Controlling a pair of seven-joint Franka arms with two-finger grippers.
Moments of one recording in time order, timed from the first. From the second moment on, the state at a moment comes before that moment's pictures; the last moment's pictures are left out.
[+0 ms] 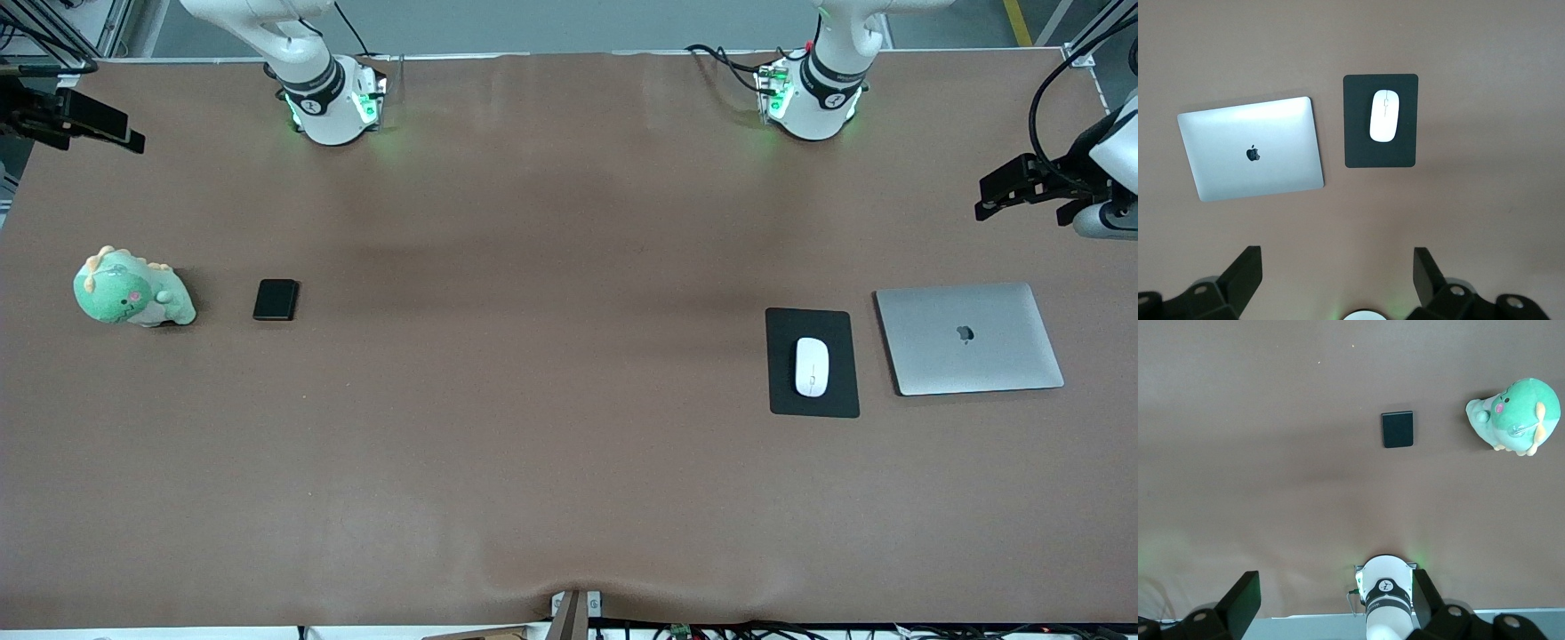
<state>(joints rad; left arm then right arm) -0.02 -0.03 0.00 -1.59 -0.01 1.49 0.06 0.04 -0.03 -0.09 -1.42 0.11 1.14 0.08</state>
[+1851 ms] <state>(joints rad) -0.01 -0.03 0.00 -1.59 -0.01 1.49 0.06 0.01 -0.04 -0.09 -1.39 0.02 1.15 0.03</state>
